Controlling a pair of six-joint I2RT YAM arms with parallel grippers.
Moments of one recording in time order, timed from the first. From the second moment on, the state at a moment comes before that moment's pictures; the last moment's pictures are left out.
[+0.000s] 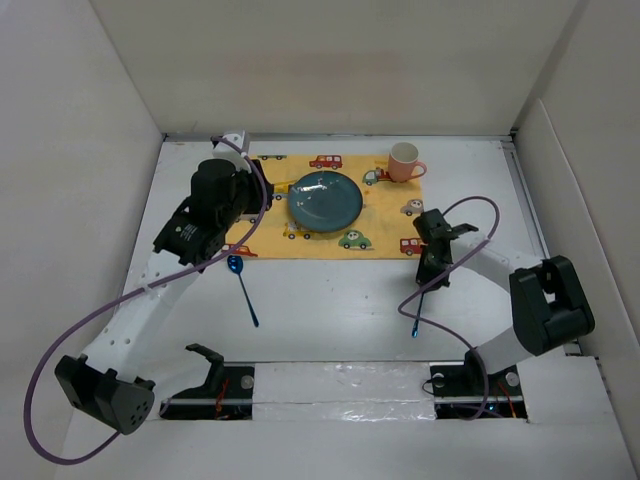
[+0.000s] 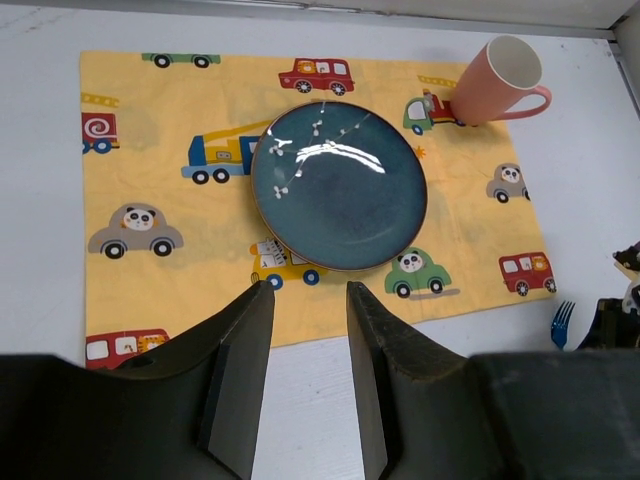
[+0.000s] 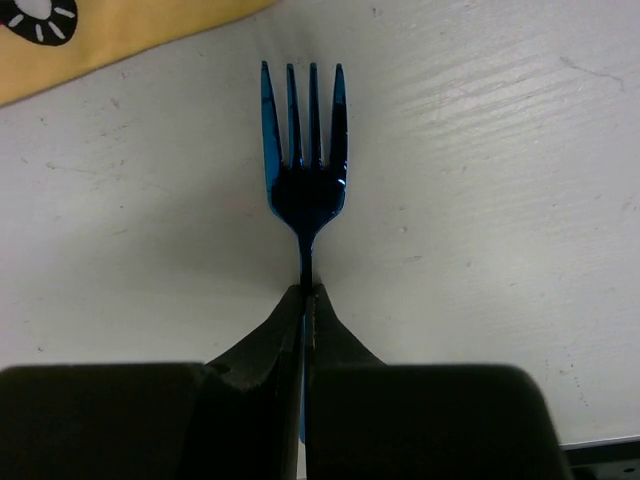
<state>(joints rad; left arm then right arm) -0.44 1.10 1.19 -0.46 -0.13 -0.34 0.34 1.52 0.84 -0.71 0.14 0.65</state>
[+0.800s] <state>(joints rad) -0.44 1.14 1.37 -0.52 -0.12 -0.33 0.71 1.99 1.84 -0.85 0.05 0.68</state>
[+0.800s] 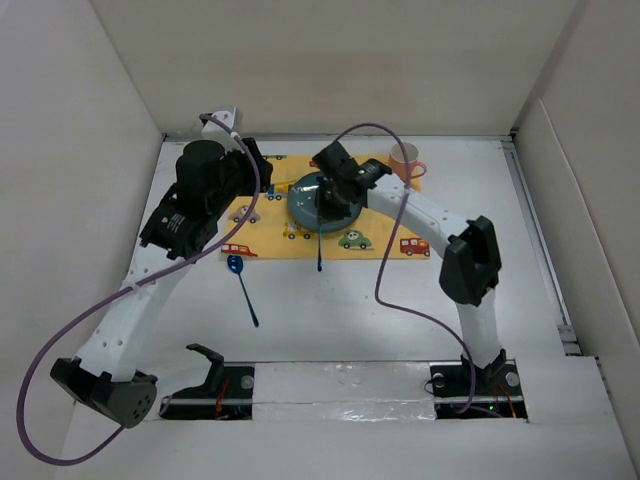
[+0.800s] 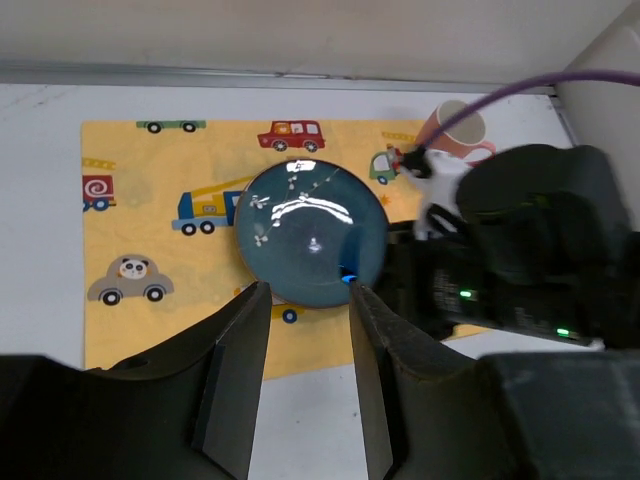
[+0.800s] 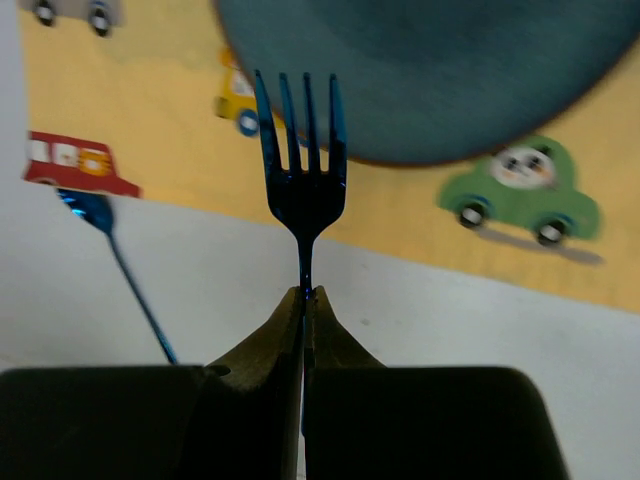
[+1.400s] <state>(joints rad) -0.47 1.08 1.36 -0.61 -0.09 -0.34 0.79 2.57 2.53 -0.78 -0.05 0.78</state>
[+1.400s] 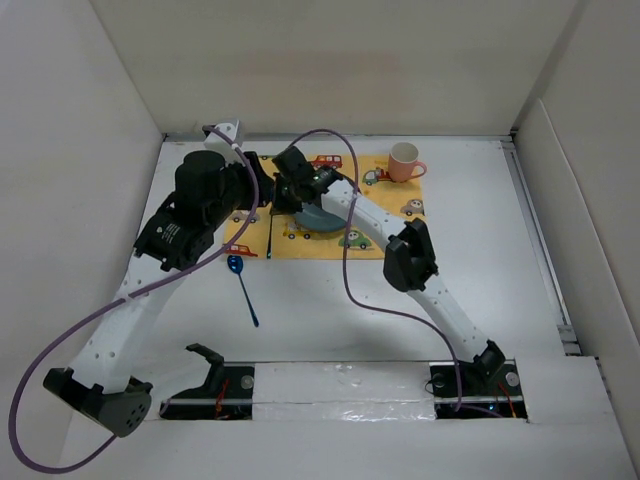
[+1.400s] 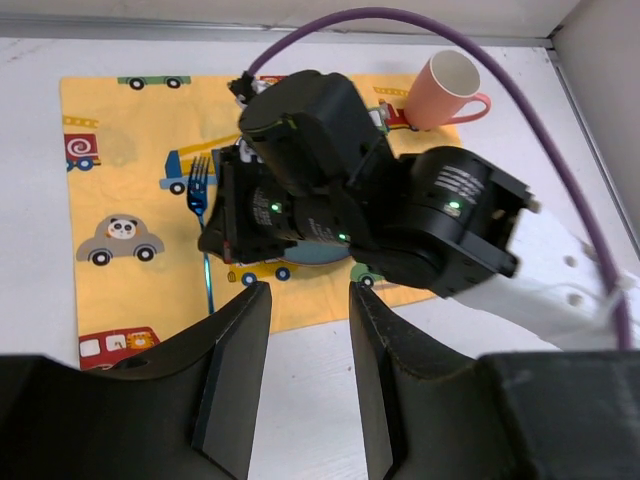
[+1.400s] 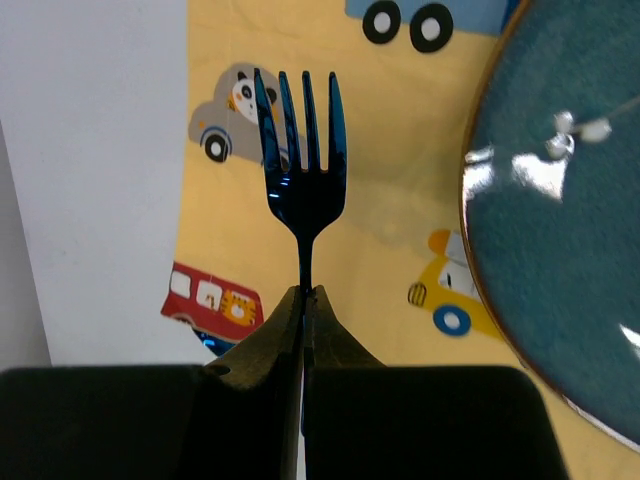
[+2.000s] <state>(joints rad) -0.50 1.08 1.34 -0.62 -0.10 -0.34 0.74 2.75 2.65 -0.60 -0.12 0.84</state>
